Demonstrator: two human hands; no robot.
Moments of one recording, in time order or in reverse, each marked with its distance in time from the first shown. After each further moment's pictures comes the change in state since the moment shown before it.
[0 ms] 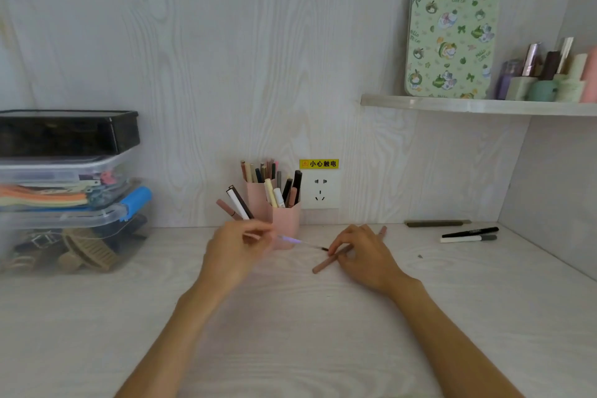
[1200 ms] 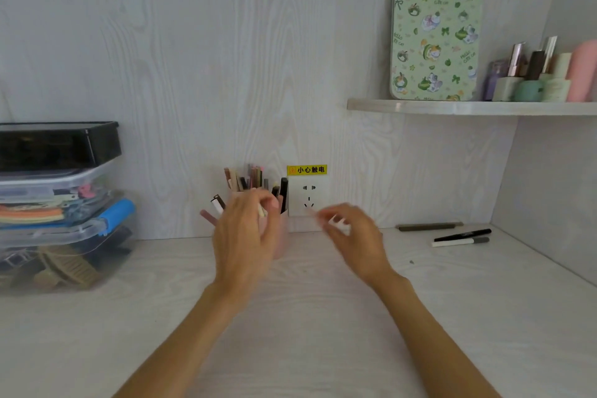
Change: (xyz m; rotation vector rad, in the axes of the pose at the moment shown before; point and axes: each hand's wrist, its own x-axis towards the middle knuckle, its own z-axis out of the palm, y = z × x) left_hand 0.022 0.030 0.032 0.186 0.469 0.334; right_hand 0.016 -0.014 -0.014 0.273 0.406 -0.095
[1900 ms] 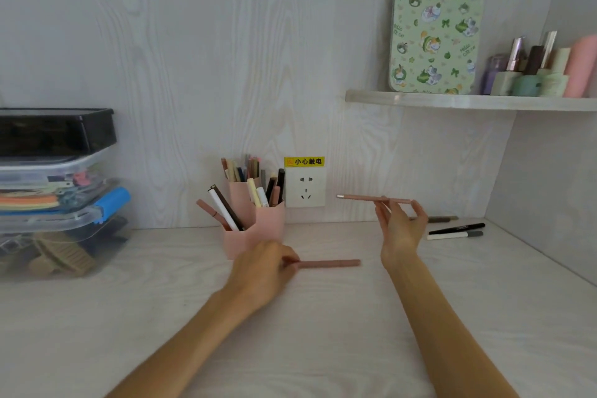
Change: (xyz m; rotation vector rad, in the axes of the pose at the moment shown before) left_hand -0.036 -0.021 0.010 0.129 -0.740 -0.017; right_hand 0.014 0.005 -0.027 1.120 0.717 0.758
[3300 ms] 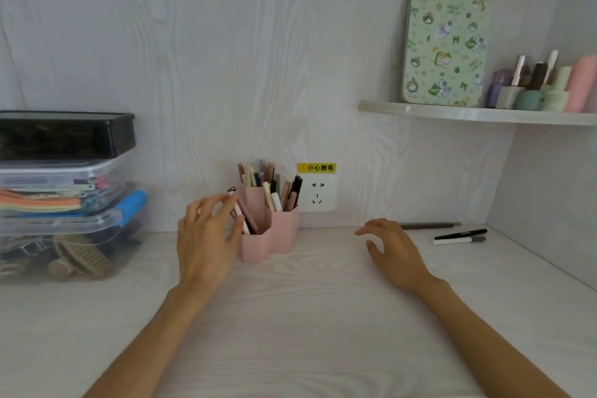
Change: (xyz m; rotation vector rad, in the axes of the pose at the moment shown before) left_hand -0.003 -0.064 -0.043 0.135 0.647 -0.115; right_hand 0.015 0.016 -0.047 -1.630 -0.736 -0.740
